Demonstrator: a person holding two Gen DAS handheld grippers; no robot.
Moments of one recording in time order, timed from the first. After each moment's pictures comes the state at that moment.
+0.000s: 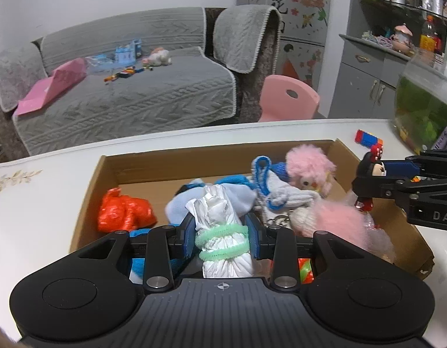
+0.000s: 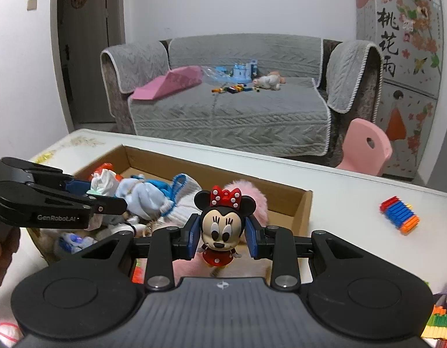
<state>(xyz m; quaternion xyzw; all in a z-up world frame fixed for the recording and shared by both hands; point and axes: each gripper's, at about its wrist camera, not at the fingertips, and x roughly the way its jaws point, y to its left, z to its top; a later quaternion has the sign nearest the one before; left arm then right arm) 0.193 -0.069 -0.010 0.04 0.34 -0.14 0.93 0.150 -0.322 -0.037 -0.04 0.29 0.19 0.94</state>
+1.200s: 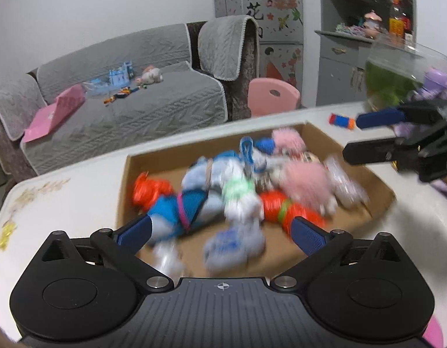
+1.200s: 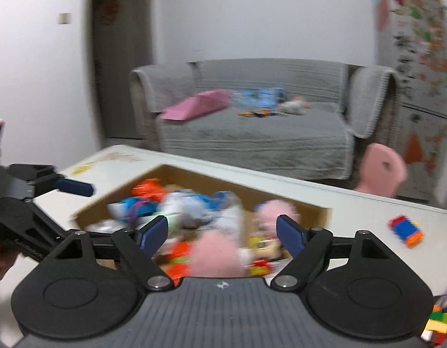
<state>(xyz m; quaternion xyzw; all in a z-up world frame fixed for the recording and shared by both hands) 0.095 -0.039 0.014 0.11 0.31 -0.16 0.93 0.097 -0.322 -0.010 -0.04 0.24 0.30 0.92</state>
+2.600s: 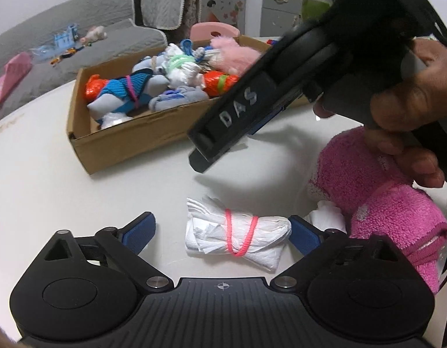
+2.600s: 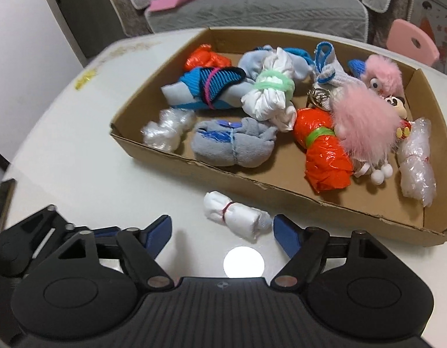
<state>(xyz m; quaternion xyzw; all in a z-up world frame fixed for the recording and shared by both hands) 0.035 -0.005 -0.060 0.12 0.38 -0.27 0.88 0.104 -0.197 -0.074 -0.03 0.50 0.20 0.84</state>
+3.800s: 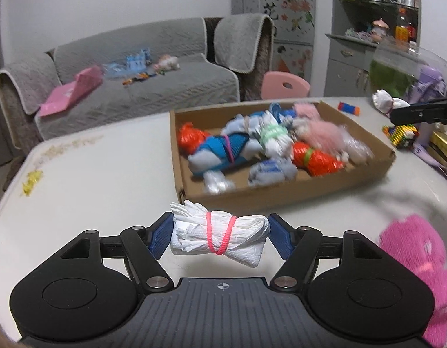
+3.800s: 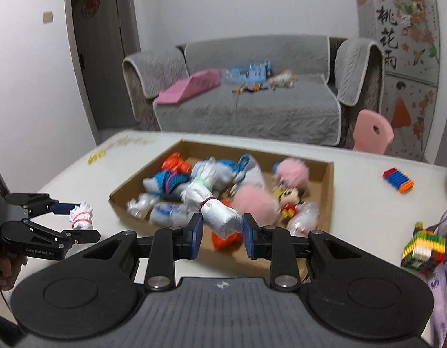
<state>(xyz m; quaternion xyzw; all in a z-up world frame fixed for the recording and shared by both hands) 0.057 0.032 -0.007 0.07 0.31 -0.14 0.94 0.072 -0.300 -0.013 0.00 0.28 0.22 0.93</state>
